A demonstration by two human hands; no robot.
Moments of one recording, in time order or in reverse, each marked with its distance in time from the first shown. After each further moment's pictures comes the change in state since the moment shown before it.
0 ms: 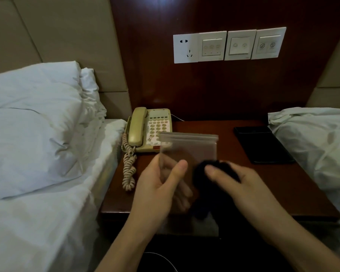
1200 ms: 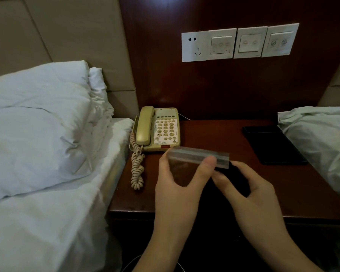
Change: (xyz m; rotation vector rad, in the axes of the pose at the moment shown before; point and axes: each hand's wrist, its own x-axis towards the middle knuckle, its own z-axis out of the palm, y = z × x) left_hand -0.009 -0.001 0.023 -0.079 0.202 -0.105; right_hand -0.009 0.014 0.023 -0.087 0.229 -0.232
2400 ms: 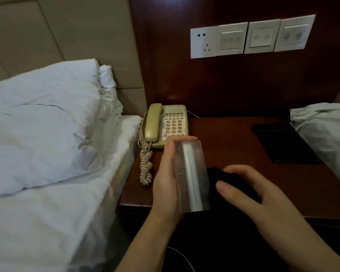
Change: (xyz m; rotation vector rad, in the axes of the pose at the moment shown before) left_hand 0.014 0.002 -0.014 -0.248 -0.138 0.044; right_hand -0.009 -0.035 -0.009 0.112 -0.242 0.348
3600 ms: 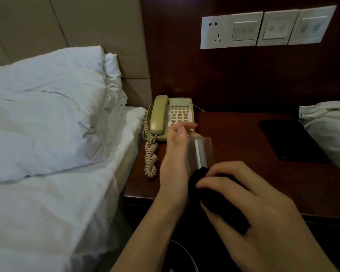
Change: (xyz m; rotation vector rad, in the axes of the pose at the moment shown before) left_hand 0.007 0.004 -0.004 0.083 0.067 0.048; right_hand -0.010 0.020 0.022 -1.019 0.057 -0.873
